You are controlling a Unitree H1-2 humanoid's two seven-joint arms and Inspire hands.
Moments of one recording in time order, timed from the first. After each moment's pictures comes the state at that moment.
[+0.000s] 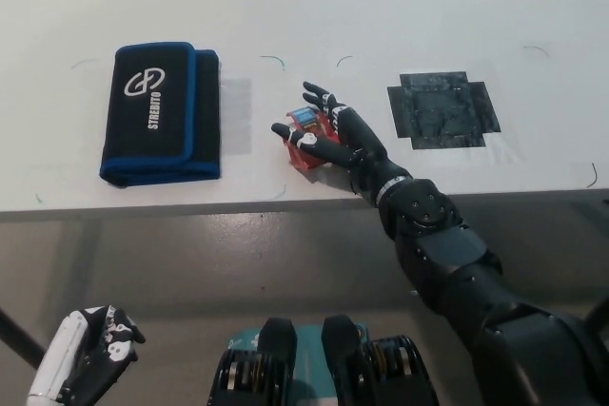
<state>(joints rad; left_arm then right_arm) 0.13 0.28 0.05 -0.15 0.15 -0.06 -0.11 -1.00 0.07 -0.03 1.36 -0.02 -0.42 0.17</state>
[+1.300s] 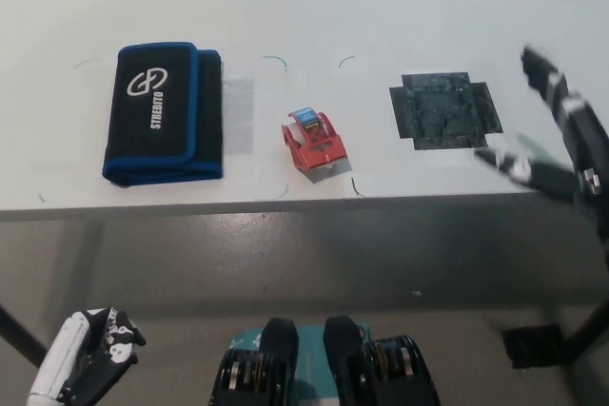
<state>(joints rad) 0.12 0.29 0.05 -0.14 0.15 -0.05 -0.13 -0.37 -0.31 -0.03 0.11 -0.04 -0.20 0.19</state>
